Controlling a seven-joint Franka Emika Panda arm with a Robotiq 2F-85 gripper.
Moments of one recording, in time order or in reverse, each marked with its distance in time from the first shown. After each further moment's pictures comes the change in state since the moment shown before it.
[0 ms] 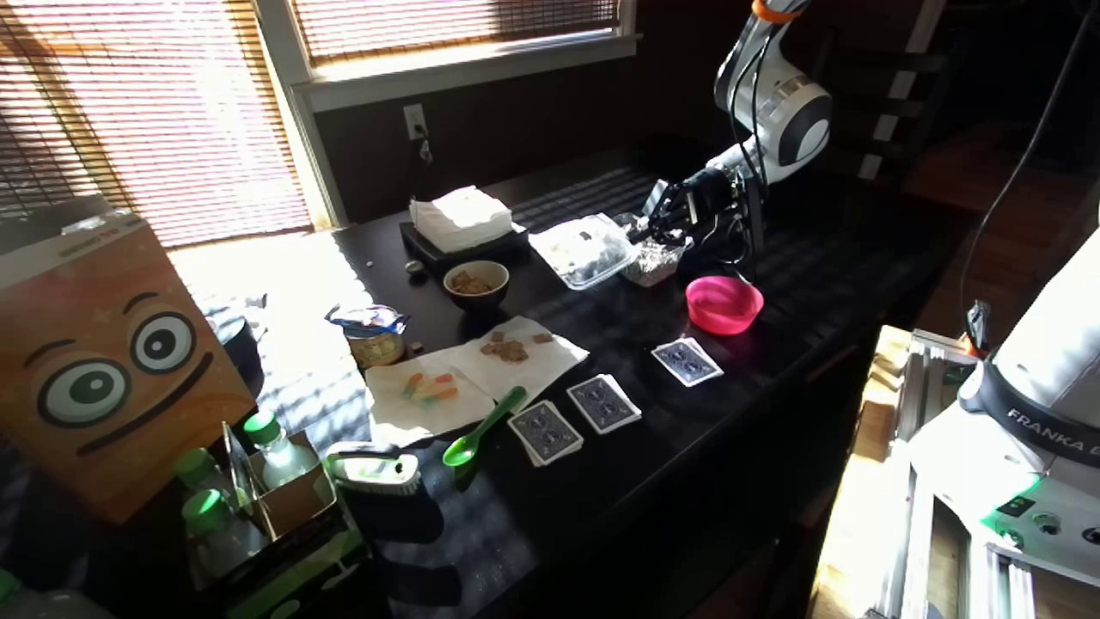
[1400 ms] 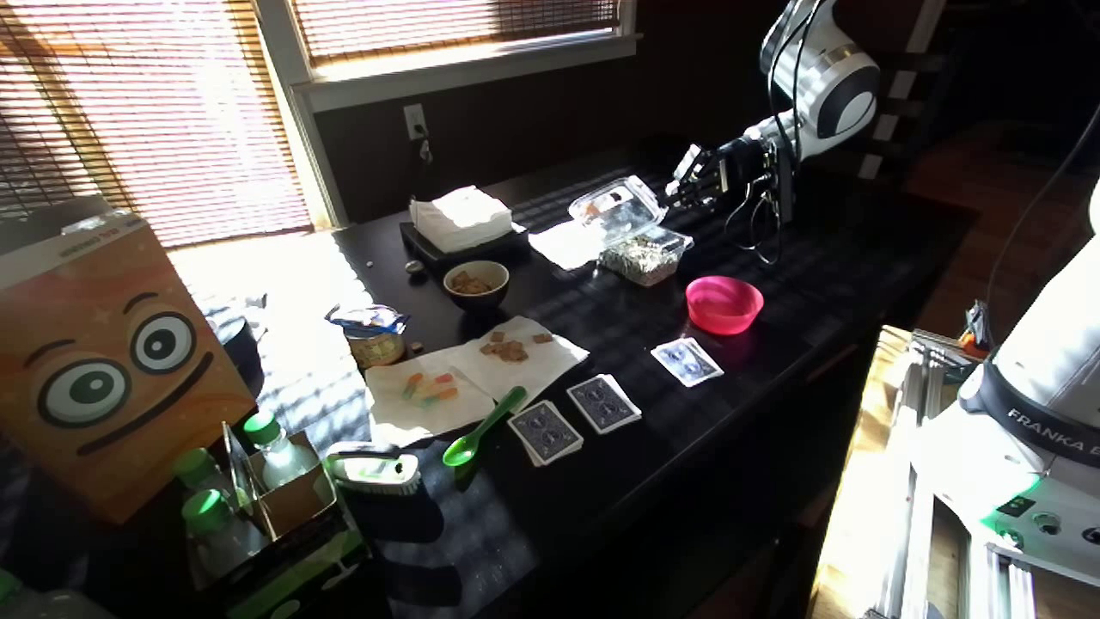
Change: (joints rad) arm -0.048 -0.070 -0.094 0.000 -0.001 -0.028 -0.002
